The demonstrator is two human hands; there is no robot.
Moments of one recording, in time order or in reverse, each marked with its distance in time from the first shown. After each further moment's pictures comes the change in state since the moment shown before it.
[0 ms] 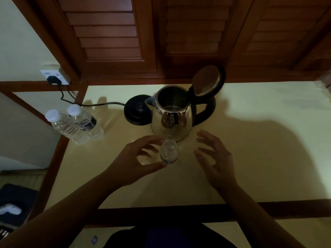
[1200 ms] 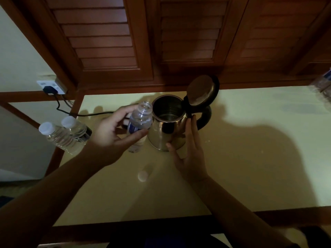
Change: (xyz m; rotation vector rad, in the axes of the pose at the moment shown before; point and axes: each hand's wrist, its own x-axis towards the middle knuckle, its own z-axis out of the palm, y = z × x) left_hand 0.040 0.041 -0.063 -0.012 0.199 0.153; right_hand 0.048 0.014 0.065 -0.314 0.115 -0.304
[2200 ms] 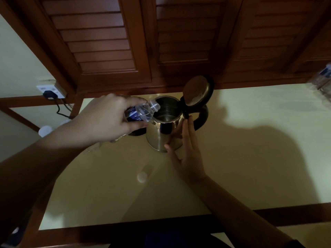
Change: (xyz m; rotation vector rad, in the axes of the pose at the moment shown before) left_hand 0.052 0.040 -0.031 0.812 -0.244 0.056; right_hand -0.002 0.001 0.001 0.020 -0.023 -0.009
